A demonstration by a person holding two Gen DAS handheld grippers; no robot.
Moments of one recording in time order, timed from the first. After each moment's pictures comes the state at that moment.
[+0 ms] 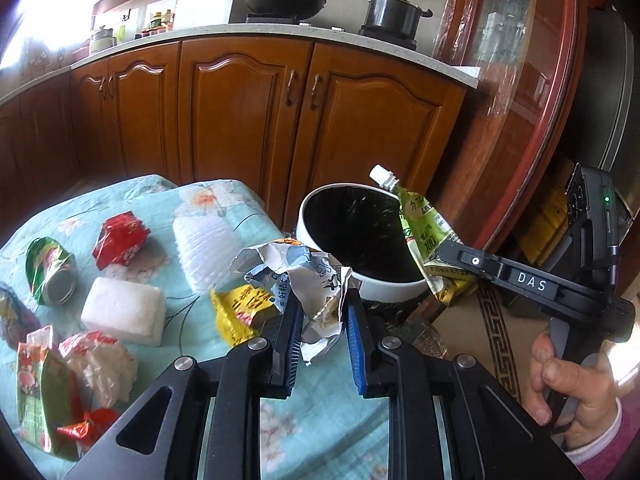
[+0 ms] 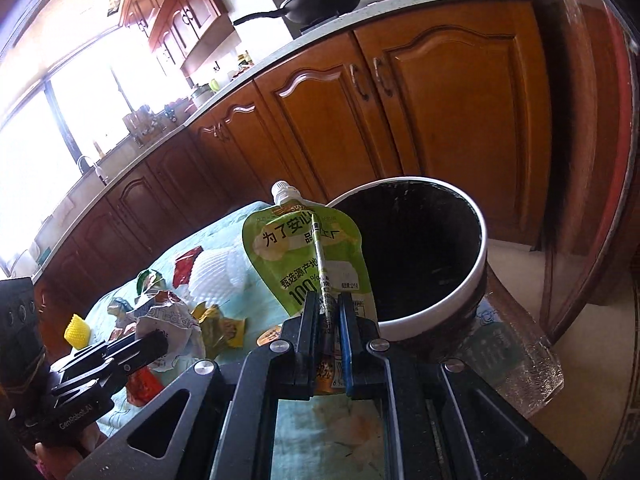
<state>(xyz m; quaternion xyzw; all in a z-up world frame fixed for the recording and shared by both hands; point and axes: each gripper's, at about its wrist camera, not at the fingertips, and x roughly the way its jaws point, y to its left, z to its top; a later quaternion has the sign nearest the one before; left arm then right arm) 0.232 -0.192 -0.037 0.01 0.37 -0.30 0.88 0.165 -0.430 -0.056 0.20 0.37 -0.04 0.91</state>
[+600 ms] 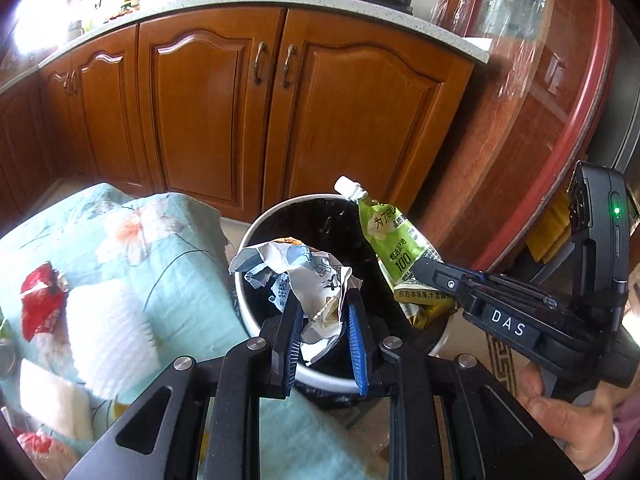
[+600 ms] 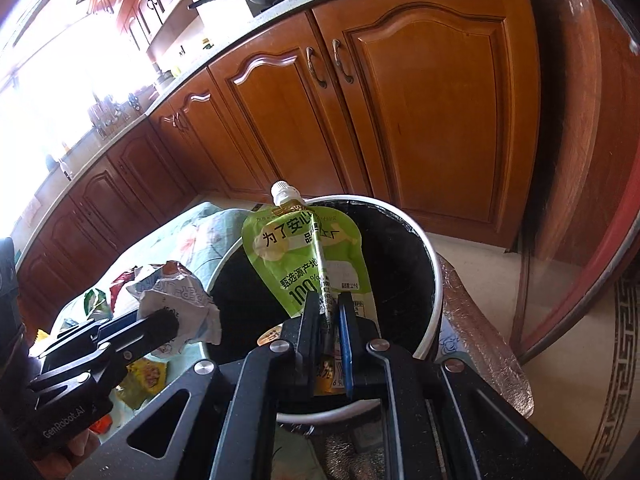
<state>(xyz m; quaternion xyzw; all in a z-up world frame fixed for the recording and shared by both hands) 0.340 -0.307 -0.065 0.03 0.41 -0.31 0.86 0.220 -0.484 -0.078 0.18 0.42 -0.08 0.89</state>
